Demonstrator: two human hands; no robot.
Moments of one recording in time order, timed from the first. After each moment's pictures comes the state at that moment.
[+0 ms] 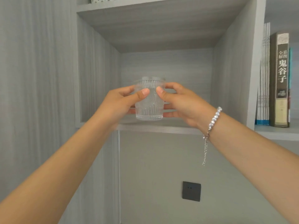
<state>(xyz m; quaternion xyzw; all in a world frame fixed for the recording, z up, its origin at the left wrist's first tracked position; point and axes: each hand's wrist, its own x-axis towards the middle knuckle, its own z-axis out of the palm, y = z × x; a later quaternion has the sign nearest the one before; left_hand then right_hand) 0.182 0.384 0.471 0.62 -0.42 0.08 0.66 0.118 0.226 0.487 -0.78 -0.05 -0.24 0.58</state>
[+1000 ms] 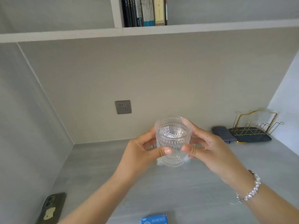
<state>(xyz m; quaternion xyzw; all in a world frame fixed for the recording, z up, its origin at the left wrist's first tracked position) -0.076 0.206 0.203 0.62 -0.43 -0.22 0.62 -0.207 0.061 0.216 -0.76 0.12 -0.23 0.60</state>
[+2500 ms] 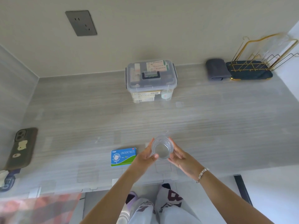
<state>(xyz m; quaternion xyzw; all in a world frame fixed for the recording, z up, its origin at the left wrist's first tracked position) -0.178 0.154 -0.084 0.69 -0.19 -0.52 0.46 -0.299 0.001 -0.088 -0.58 0.26 0.10 0.76</state>
